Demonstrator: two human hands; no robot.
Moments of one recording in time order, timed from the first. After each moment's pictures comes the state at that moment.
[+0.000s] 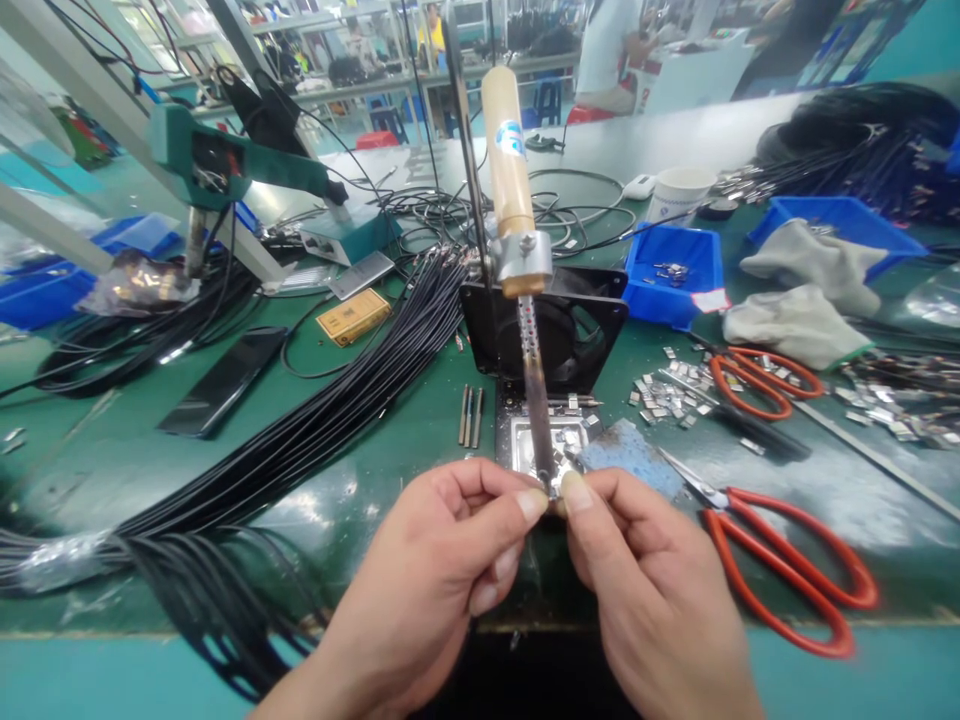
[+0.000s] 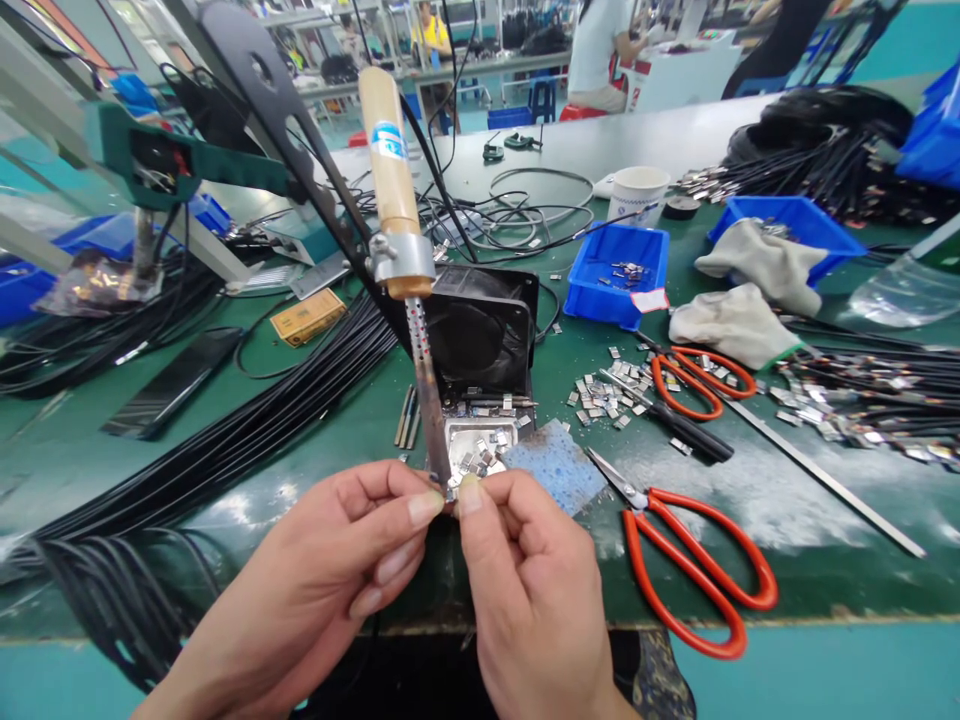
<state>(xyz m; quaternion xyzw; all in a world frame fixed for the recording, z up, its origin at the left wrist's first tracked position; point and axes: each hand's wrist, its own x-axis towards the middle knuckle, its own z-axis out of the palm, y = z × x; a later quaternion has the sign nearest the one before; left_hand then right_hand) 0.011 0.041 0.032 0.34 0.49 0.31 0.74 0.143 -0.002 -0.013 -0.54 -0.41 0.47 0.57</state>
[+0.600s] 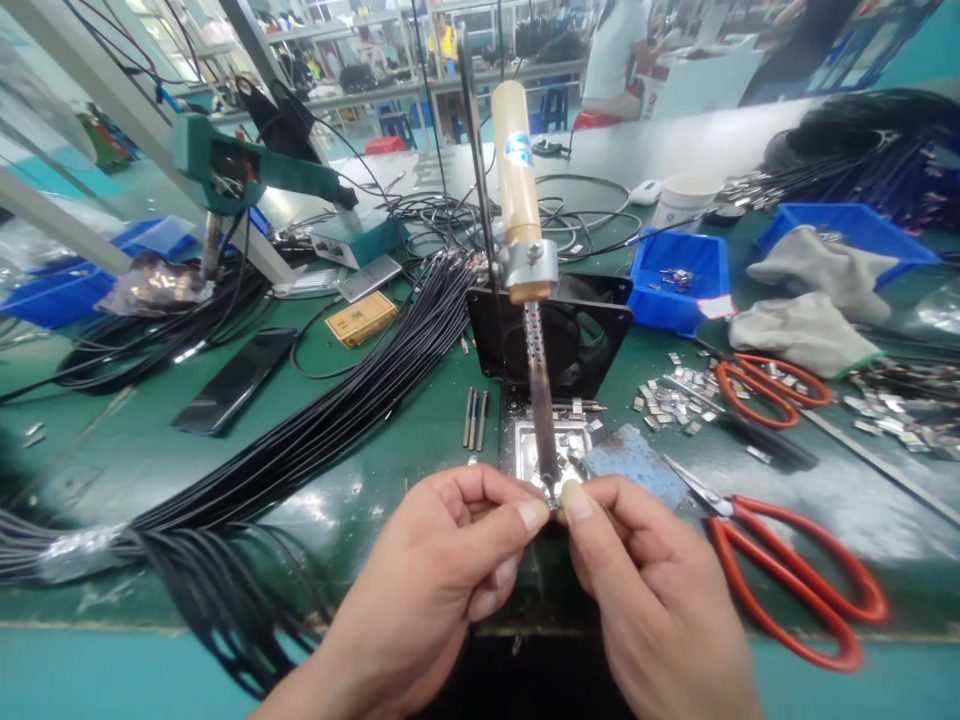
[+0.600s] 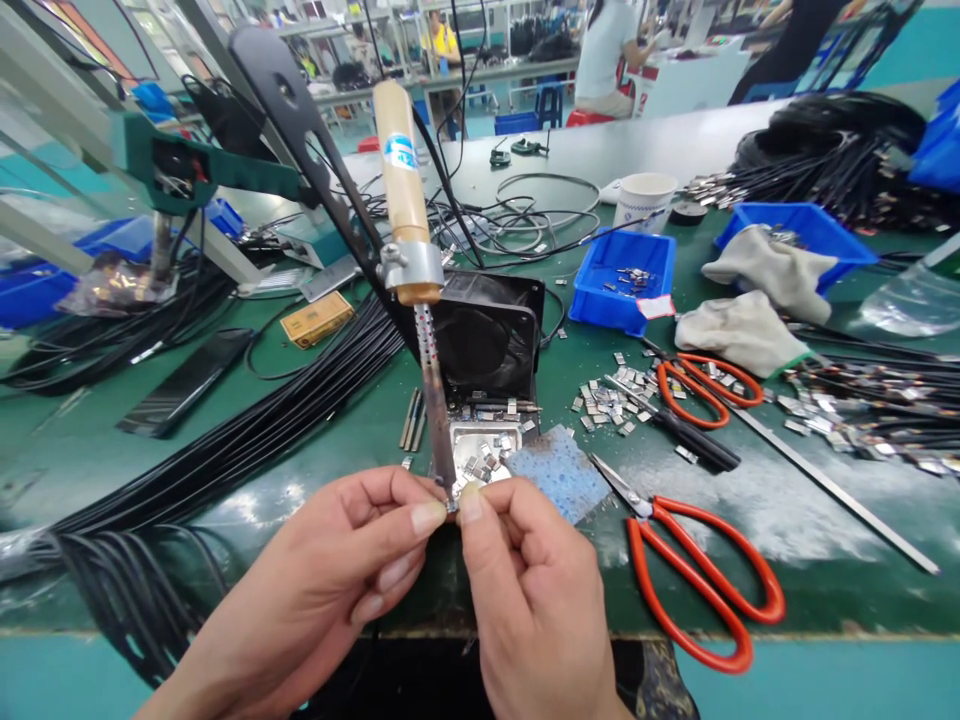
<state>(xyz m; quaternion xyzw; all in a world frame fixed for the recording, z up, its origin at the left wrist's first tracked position) 0.007 0.039 0.030 0.36 0.49 0.30 0.74 0.133 -0.006 0.004 -0.56 -0.33 0.50 0.57</state>
